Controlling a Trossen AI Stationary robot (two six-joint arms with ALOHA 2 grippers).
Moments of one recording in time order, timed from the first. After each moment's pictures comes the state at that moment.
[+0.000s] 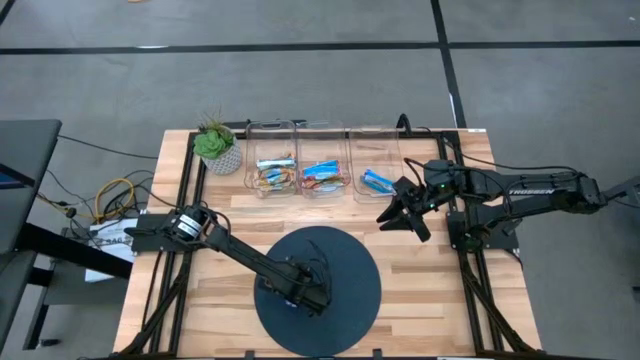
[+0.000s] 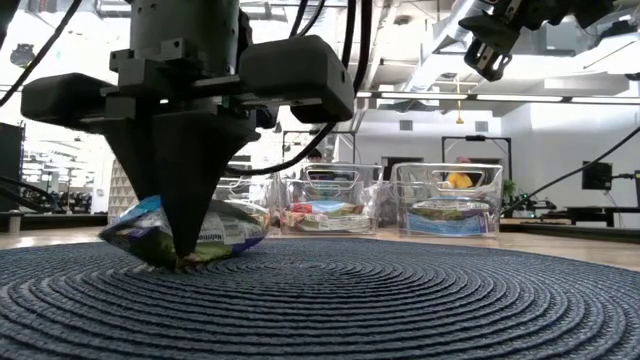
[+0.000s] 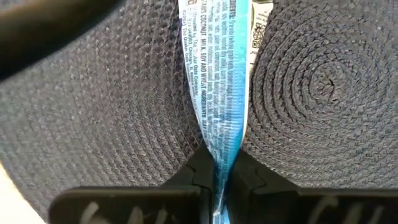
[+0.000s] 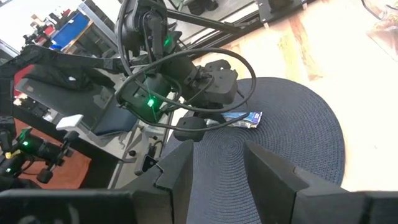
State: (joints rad) left arm -0.46 2.16 1.64 -1.01 -0.04 -1.73; right arm -0.07 0.89 0.70 -0.23 -0.47 0.39
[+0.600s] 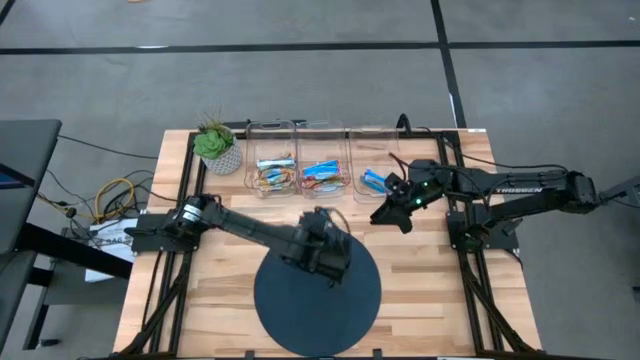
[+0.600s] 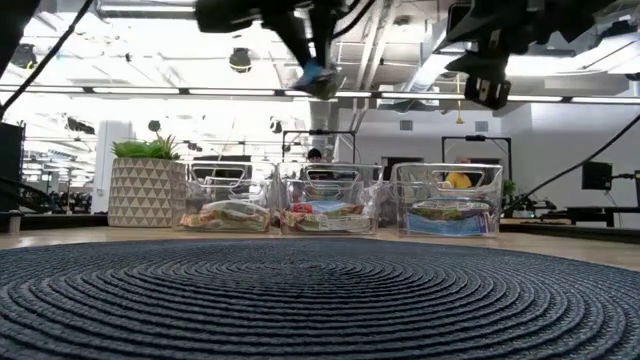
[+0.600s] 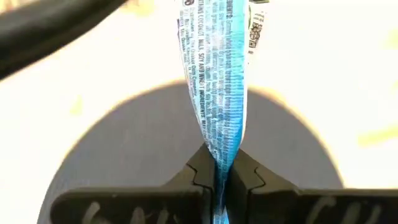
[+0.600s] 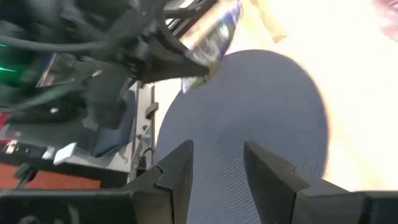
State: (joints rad) left arm -0.35 2.15 2.06 -1.36 -0.50 -1.68; right arm -0.11 0.99 0.70 -0.24 -0.44 0.60
